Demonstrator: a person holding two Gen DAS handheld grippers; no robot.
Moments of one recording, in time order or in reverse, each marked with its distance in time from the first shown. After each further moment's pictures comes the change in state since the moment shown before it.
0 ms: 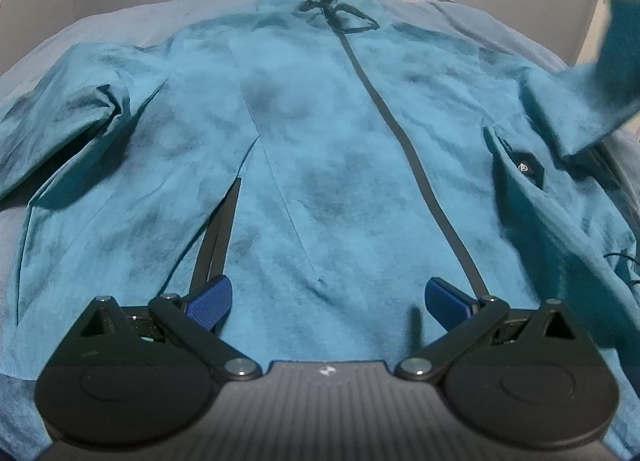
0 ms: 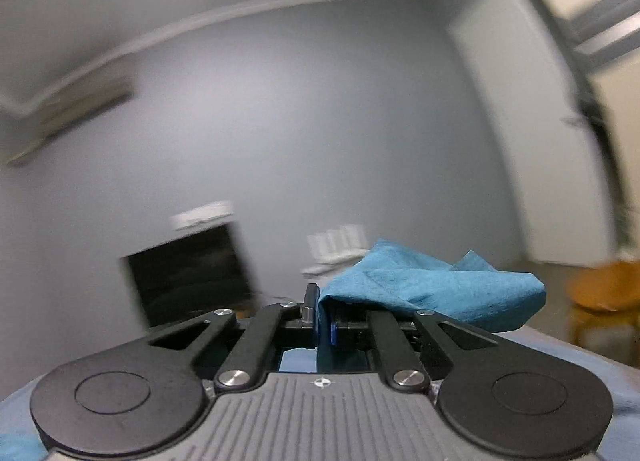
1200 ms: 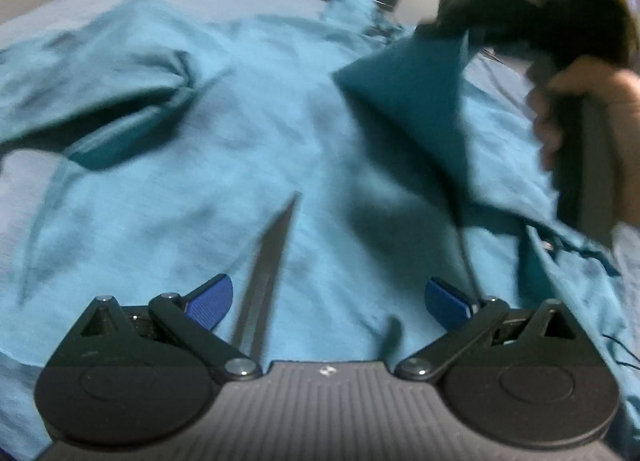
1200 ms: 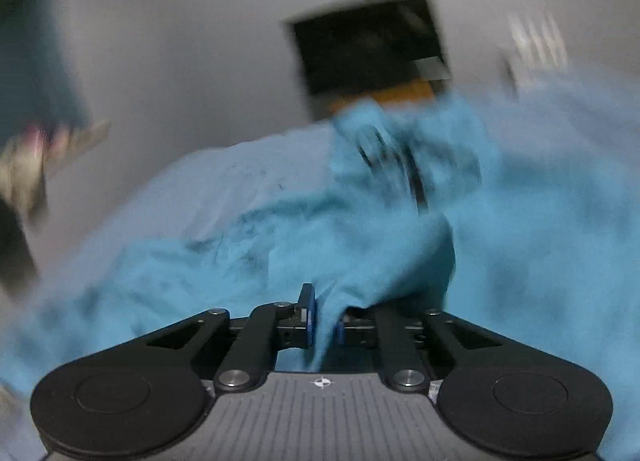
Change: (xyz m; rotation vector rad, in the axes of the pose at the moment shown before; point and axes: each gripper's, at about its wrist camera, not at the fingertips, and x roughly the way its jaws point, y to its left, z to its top) left arm -0.004 0.053 0.000 -0.252 -0.064 -0.020; right arm 0.092 0.335 -0.181 -0.303 0.583 0.372
